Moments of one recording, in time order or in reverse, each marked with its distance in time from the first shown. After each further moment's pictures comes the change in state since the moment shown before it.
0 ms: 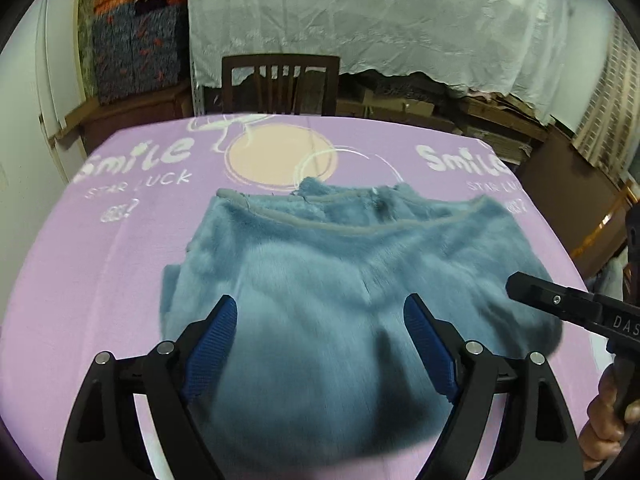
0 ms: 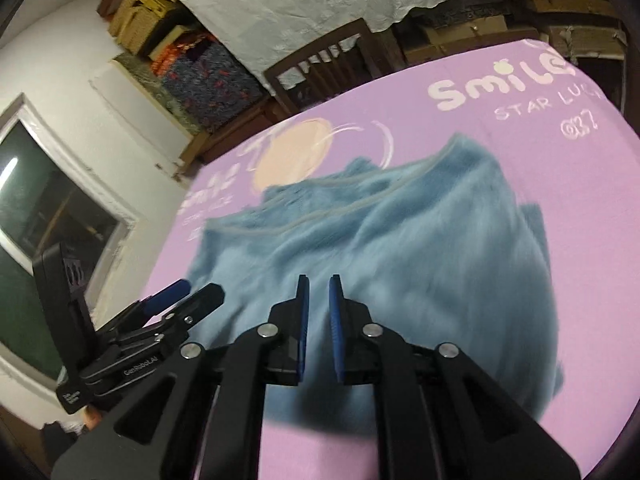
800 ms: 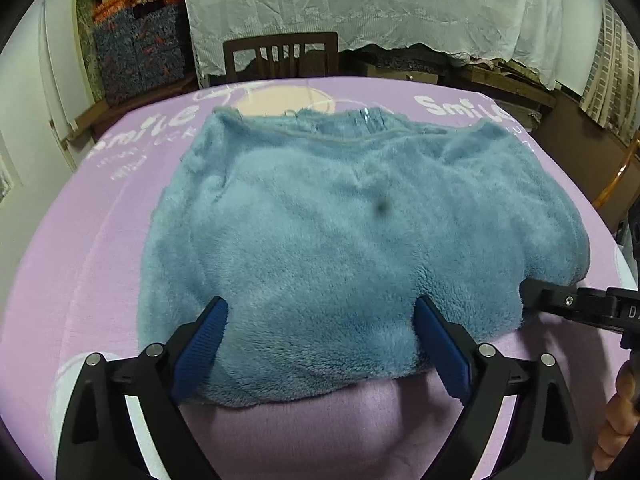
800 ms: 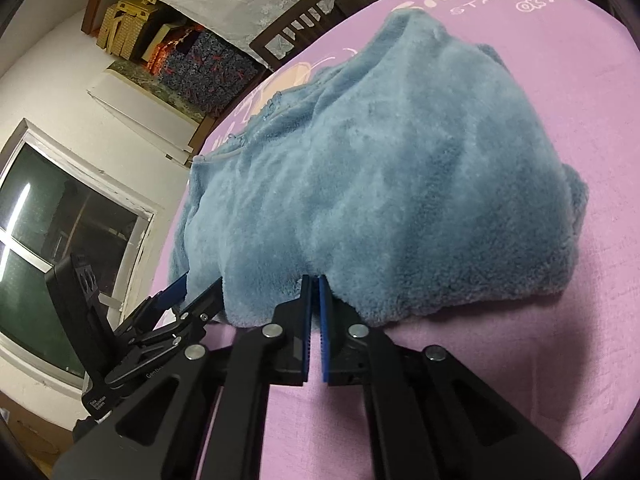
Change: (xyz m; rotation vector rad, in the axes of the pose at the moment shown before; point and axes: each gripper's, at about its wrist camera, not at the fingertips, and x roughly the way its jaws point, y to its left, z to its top) left arm 0.009 -0.021 -0.062 0.059 0.033 0.091; right arm 0.001 -0.046 -0.070 0.153 0.082 0.088
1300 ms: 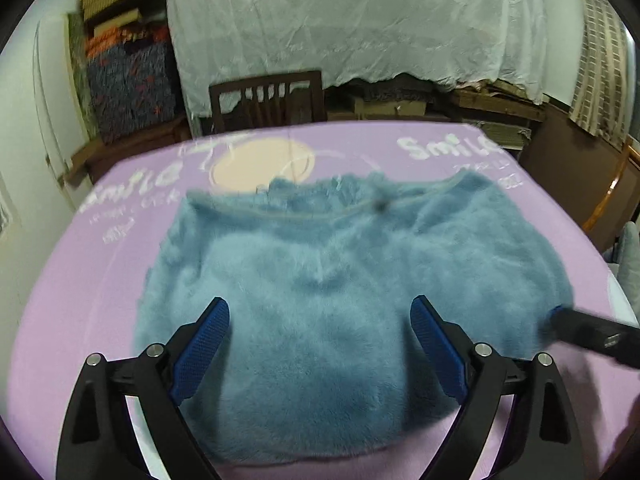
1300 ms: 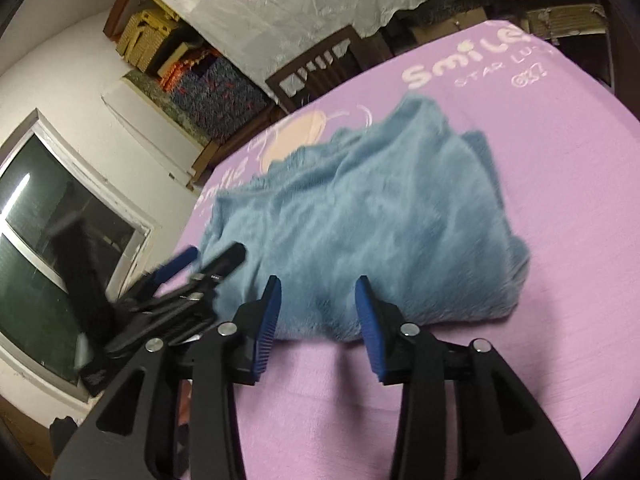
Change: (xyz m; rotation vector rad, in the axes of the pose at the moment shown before) left arm 0.007 -0.018 0.040 0.031 -0.093 -0.006; right arm -0.054 0.023 0.005 -0.087 -0.161 -0.049
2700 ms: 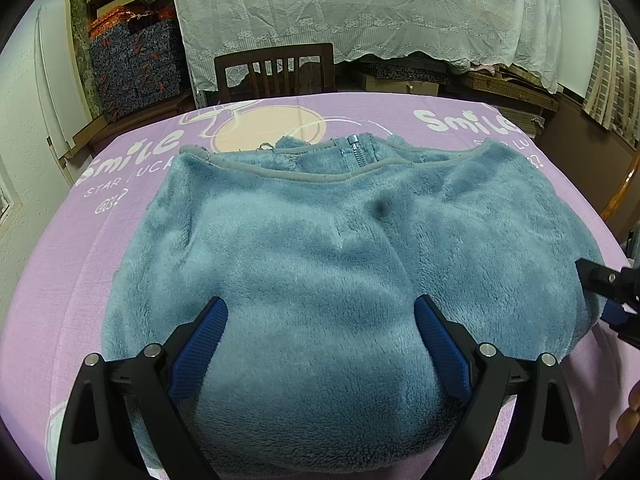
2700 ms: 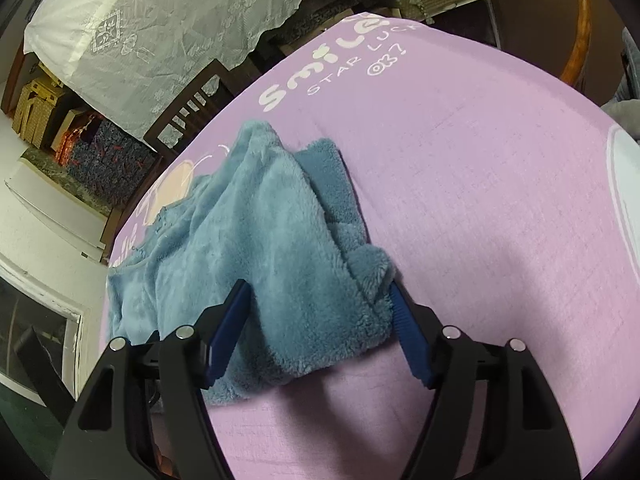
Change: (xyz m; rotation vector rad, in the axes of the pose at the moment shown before) left arm 0.024 0.003 -0.008 -0.008 0.054 0.023; right arm 0.015 -0.055 0.003 0.276 -0.099 -0.329
